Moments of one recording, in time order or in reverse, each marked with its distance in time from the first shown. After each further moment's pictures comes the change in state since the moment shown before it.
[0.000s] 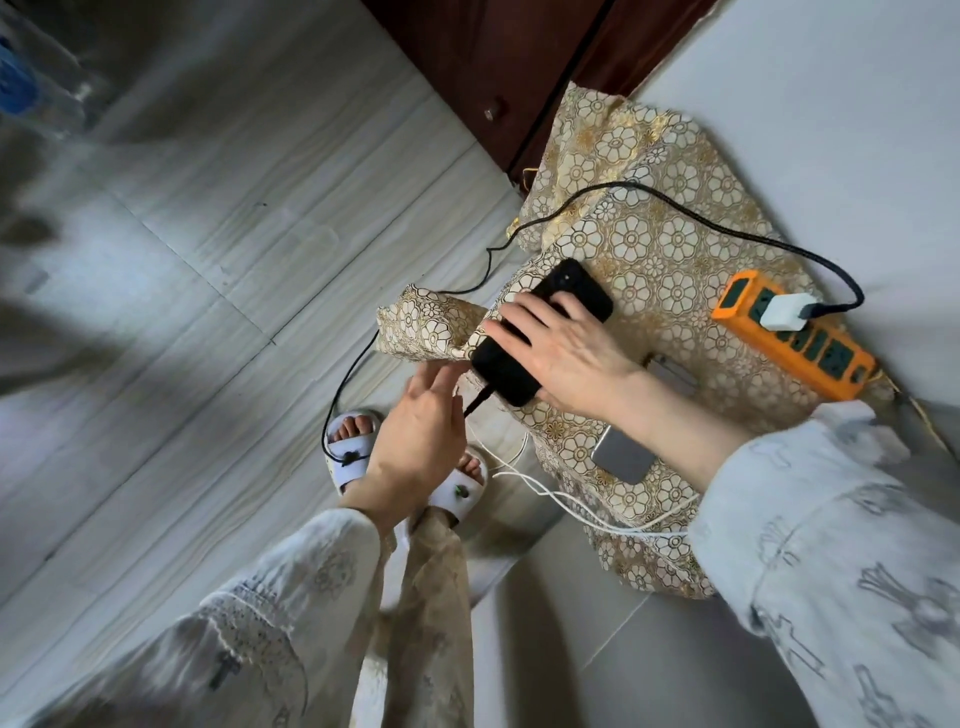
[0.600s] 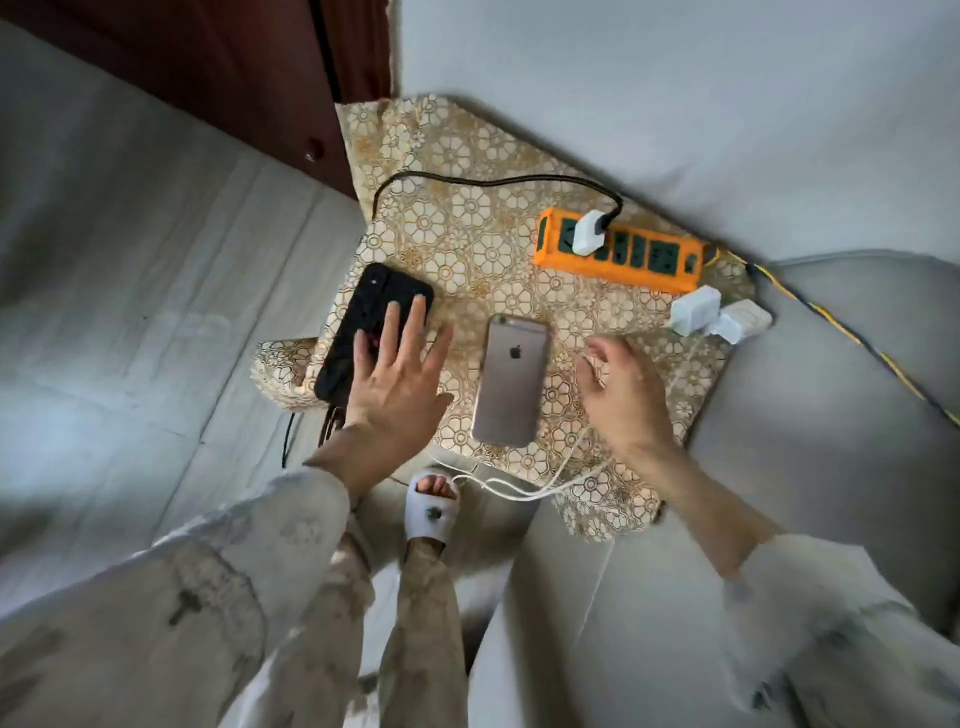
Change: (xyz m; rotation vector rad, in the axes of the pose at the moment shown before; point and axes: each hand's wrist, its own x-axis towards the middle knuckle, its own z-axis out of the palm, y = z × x) left_hand 0.040 0.091 0.055 0.788 -0.244 0.364; right_hand -0.157 0.020 0.118 0.921 0.628 1.042
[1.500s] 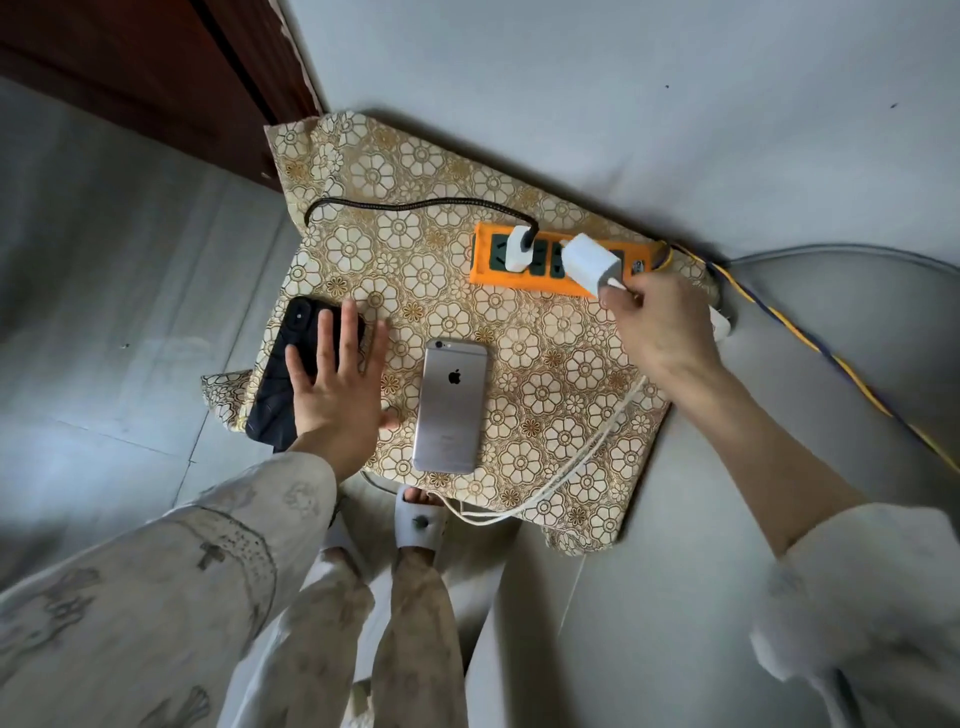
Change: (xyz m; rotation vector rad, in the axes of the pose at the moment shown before) left_hand 0.039 0.023 -0.002 0.207 -0.168 -0.225; right_hand 0.075 0.041 -0.078 0.067 0.009 0.213
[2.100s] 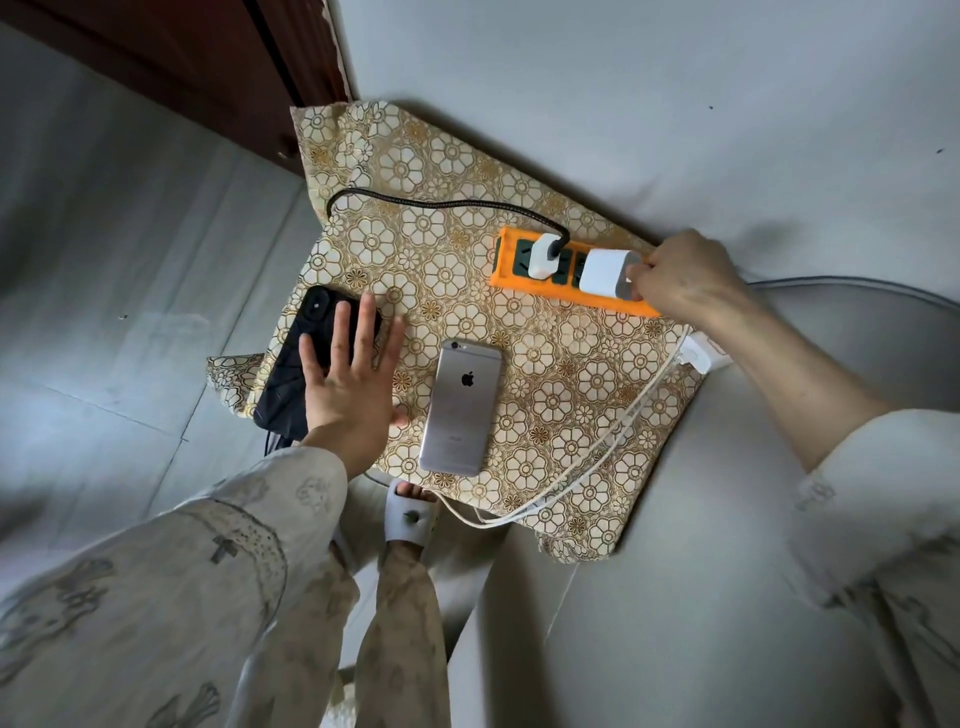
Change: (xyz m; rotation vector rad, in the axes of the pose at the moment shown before) left_hand 0.000 -0.001 0.001 -0.011 0.003 0.007; right_hand 0.052 -0.035 -0.021 -0.359 -0.261 0.041
